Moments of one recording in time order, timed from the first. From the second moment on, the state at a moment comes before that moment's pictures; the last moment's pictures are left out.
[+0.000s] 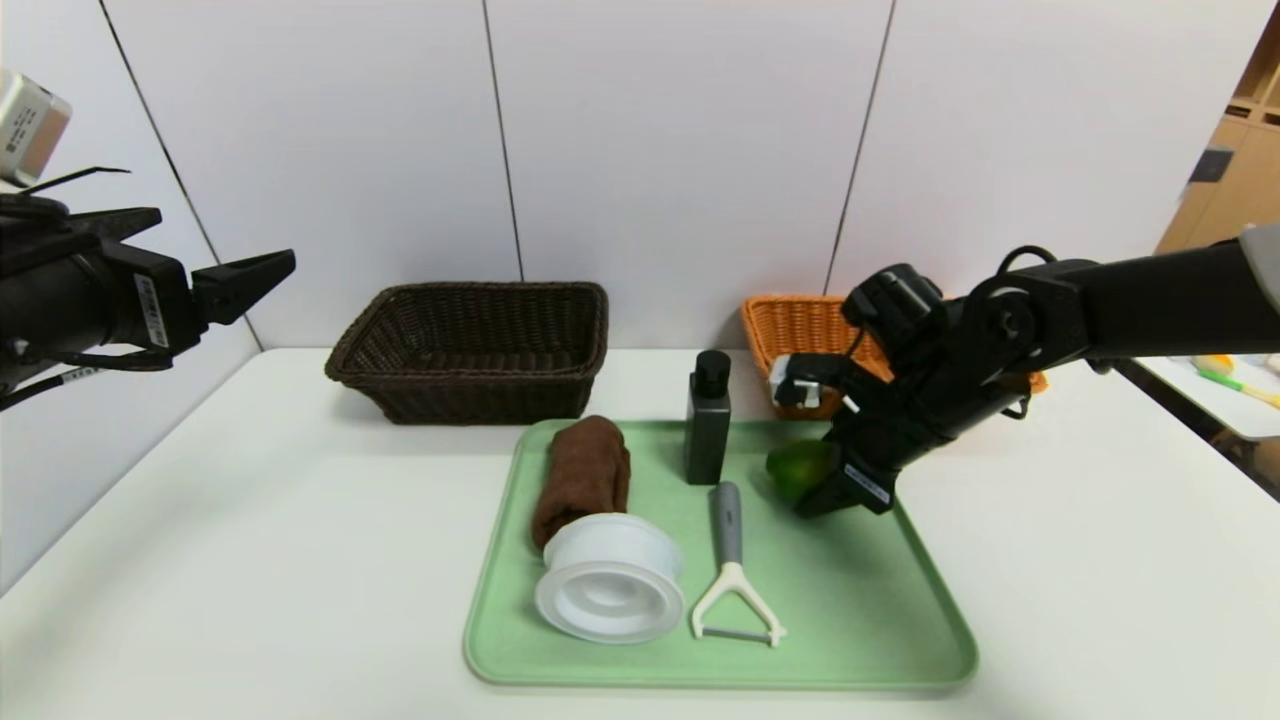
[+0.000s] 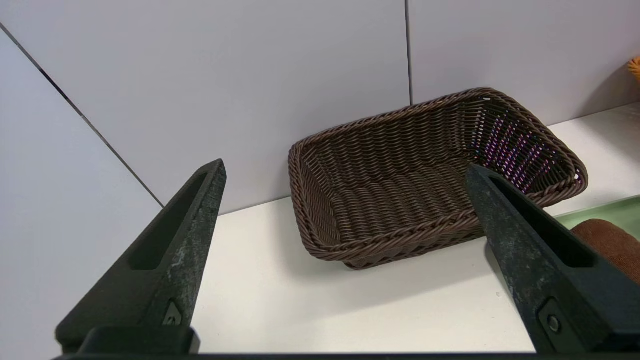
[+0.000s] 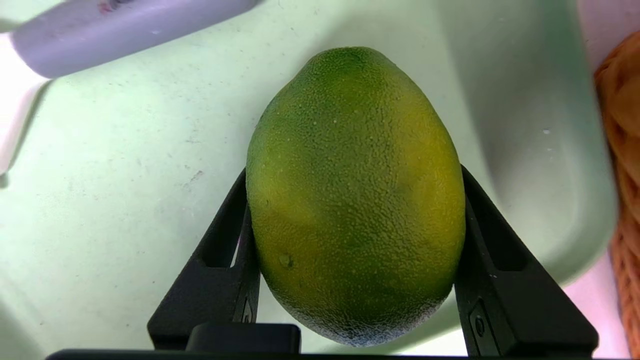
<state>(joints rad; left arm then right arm) -0.04 1.25 -0.82 -0.46 -0.11 0.22 0.35 2.04 -1.50 0.57 0.27 -0.76</state>
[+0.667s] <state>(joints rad) -0.04 1.28 -0.84 -0.45 -0.11 0.23 0.42 1.73 -1.50 0.66 0.46 -0.70</state>
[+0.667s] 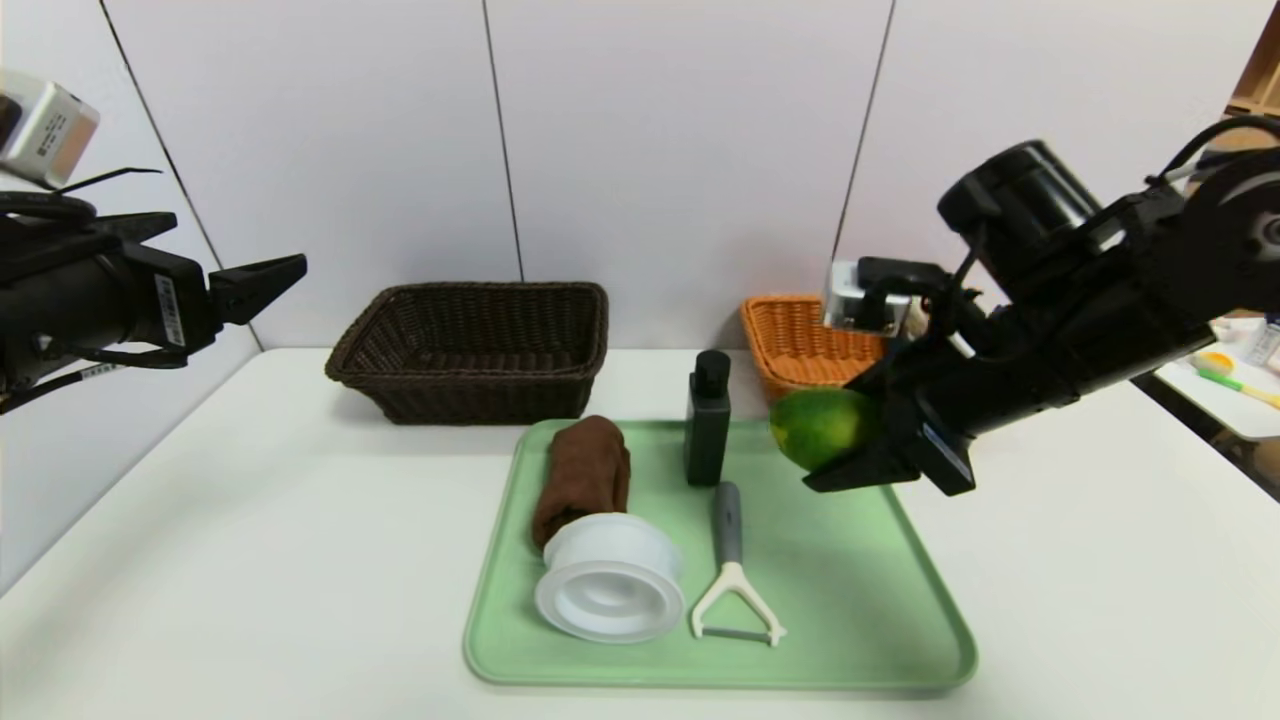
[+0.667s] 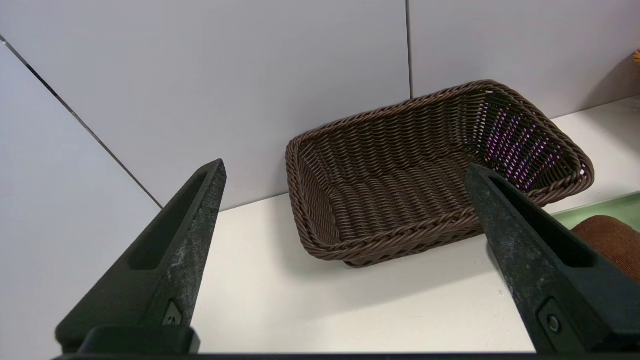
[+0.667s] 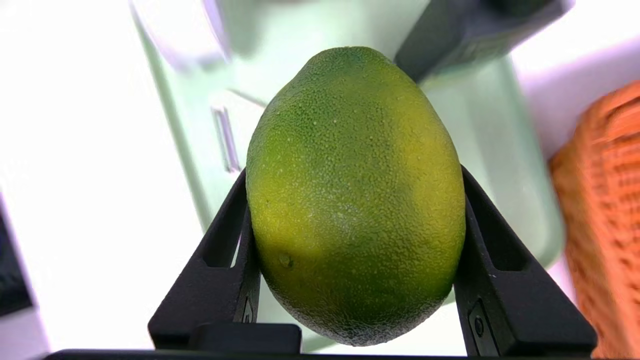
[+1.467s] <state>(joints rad) -0.04 1.31 -0.85 -0.45 -0.11 0.23 0.24 1.90 -1.73 0.34 0.09 -0.09</state>
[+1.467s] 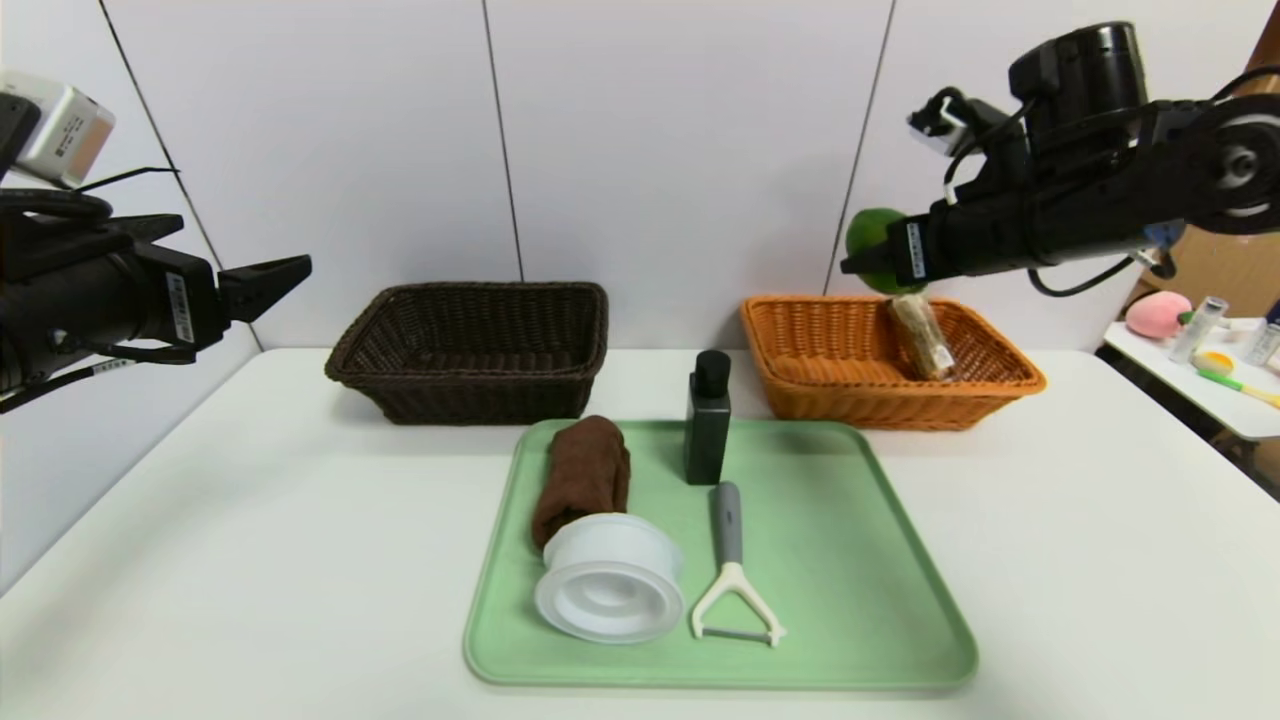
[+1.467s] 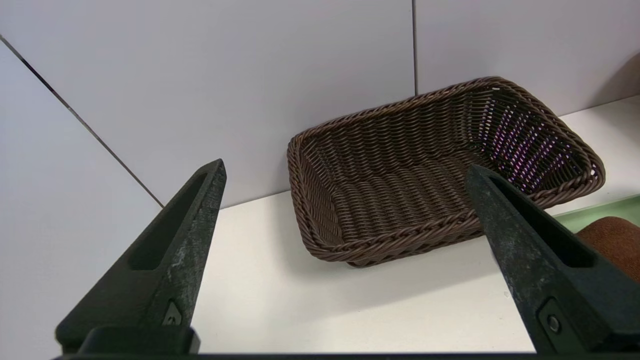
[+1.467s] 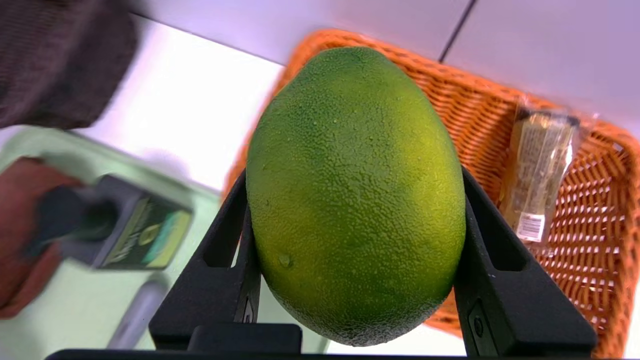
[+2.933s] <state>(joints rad) -0.01 1.31 -0.84 -0.45 -0.10 0.23 0.18 2.26 -1.77 0.19 0.03 -0.10</state>
